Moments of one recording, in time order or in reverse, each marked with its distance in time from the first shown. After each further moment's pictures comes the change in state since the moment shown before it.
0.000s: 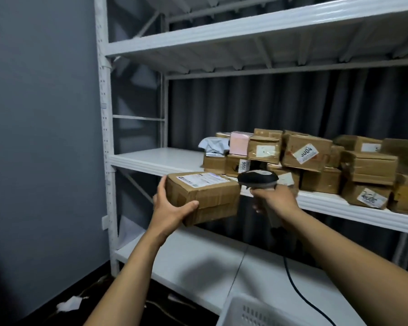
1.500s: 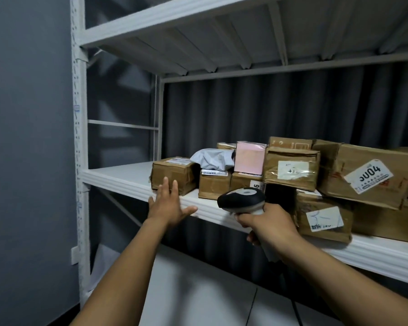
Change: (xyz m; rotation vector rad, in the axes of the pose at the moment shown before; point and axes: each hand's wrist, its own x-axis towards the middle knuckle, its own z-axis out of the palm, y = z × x) left_hand 0.244 -0.093 0.083 1.086 -0.152 0.074; right_hand 0.130 0.029 0.060 -0.217 -0.051 -0.070
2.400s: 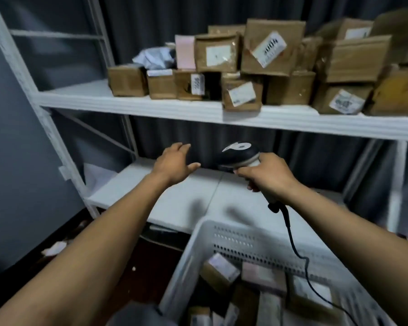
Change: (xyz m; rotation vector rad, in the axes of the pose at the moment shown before) left_hand -0.202 0.107 0.036 -0.063 -0.266 0.236; right_hand -0.171 0.086 -0.110 -0.089 -0.072 0.193
